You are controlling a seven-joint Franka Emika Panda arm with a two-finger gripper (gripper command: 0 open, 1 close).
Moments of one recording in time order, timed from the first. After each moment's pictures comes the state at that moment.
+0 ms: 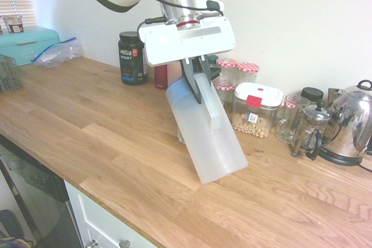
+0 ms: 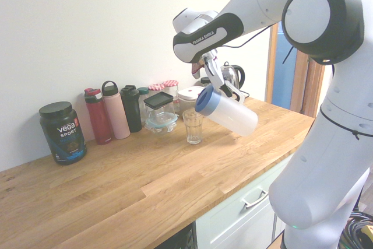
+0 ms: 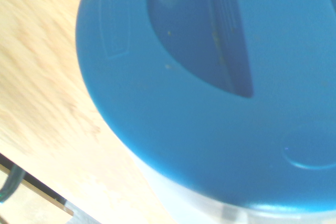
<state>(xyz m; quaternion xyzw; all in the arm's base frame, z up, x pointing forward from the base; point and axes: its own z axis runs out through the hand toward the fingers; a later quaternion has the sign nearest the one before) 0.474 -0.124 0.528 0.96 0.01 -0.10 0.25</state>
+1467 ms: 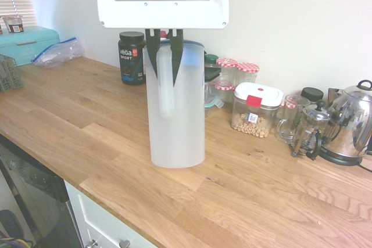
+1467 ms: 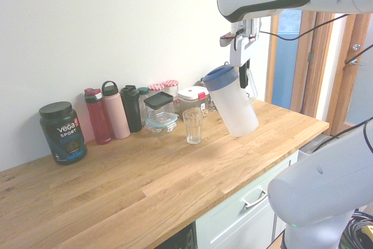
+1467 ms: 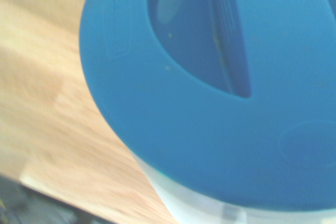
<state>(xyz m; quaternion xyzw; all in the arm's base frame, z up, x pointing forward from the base) 0.308 -0.150 0.598 0.97 -0.24 0.06 0.01</state>
